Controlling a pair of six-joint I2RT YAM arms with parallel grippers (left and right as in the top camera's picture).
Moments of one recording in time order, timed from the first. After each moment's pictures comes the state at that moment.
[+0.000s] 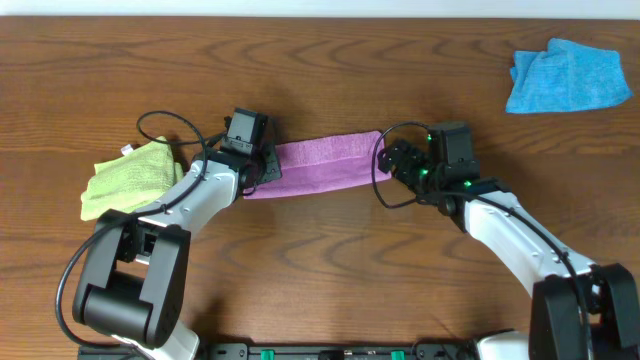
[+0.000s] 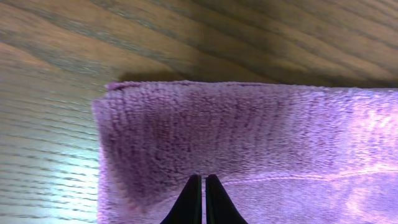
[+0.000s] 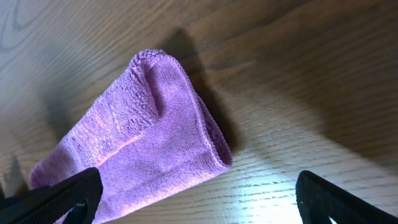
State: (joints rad) left arm -0.31 1.76 0.98 -0.33 0.01 -0.53; right arm 0.24 1.55 0.80 -0.17 -0.19 0.83
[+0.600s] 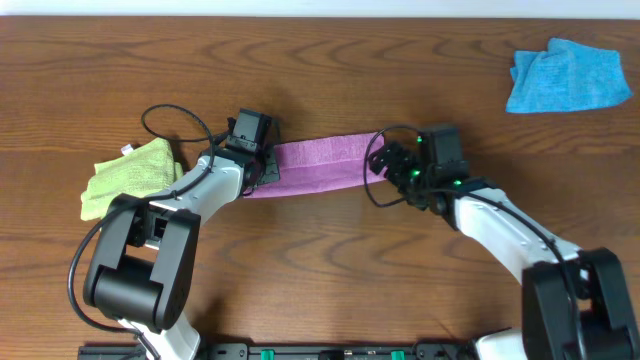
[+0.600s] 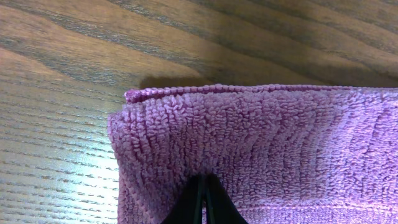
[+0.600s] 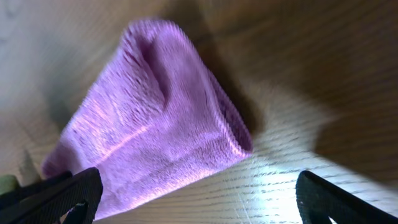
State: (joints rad) left arm -0.31 1.84 1.00 -0.33 -0.04 -0.48; right arm 0.29 1.62 0.80 -0.14 -0.23 0.93
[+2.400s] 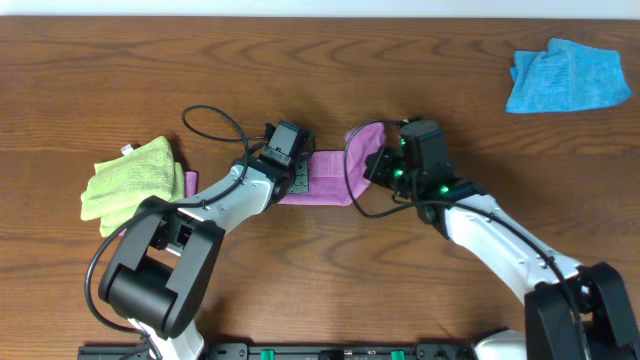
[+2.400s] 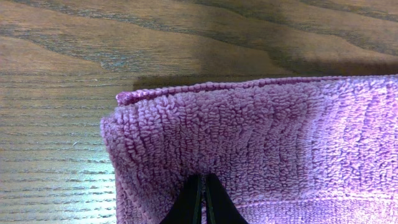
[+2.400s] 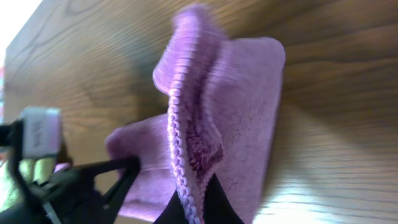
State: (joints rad) left arm -0.48 1.85 1.00 -0.29 -0.05 -0.49; right arm 0.40 1.55 0.81 -0.05 -0.20 0.80
